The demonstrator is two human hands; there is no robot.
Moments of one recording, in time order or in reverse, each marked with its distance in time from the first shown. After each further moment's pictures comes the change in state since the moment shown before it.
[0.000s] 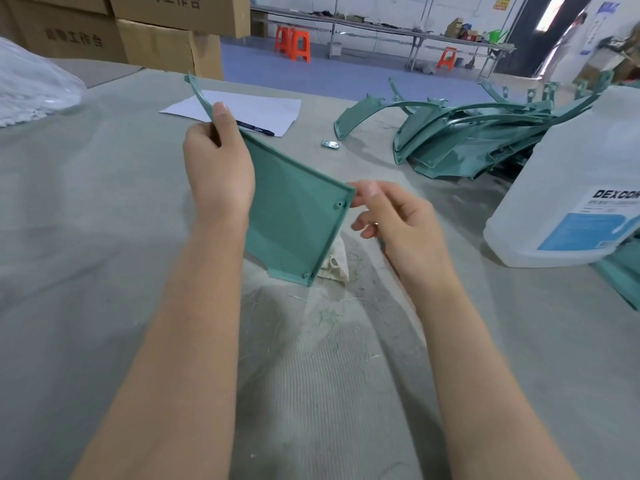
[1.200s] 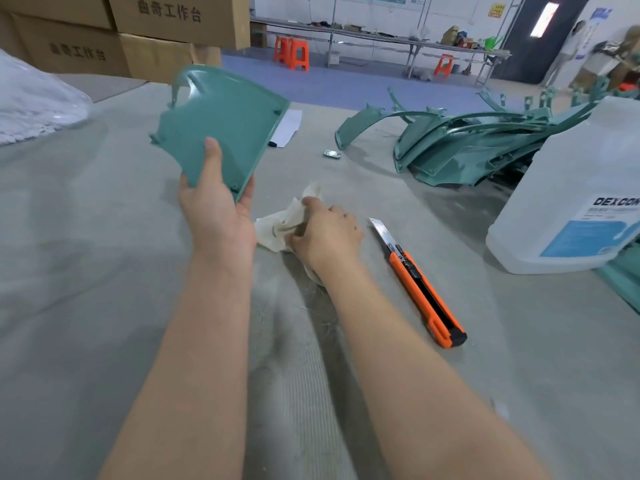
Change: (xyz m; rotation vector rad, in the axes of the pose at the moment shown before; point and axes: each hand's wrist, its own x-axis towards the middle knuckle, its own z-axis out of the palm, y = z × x) left_hand -0.004 -0.017 -0.006 -0.953 0.020 -0.349; right_hand 0.051 0.040 0.083 -1.038 -0.120 0.202
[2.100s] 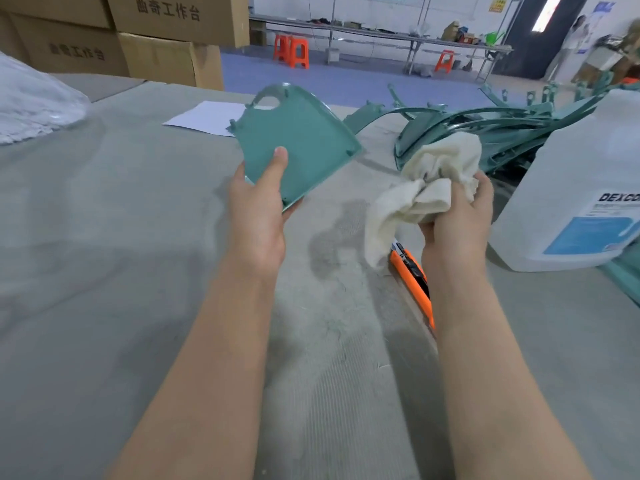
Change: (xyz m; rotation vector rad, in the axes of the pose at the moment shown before) left_hand -0.020 -0.021 0.013 0.379 -0.189 -0.064; right_hand -0.025 0.073 -0.079 1.481 0.587 0.222
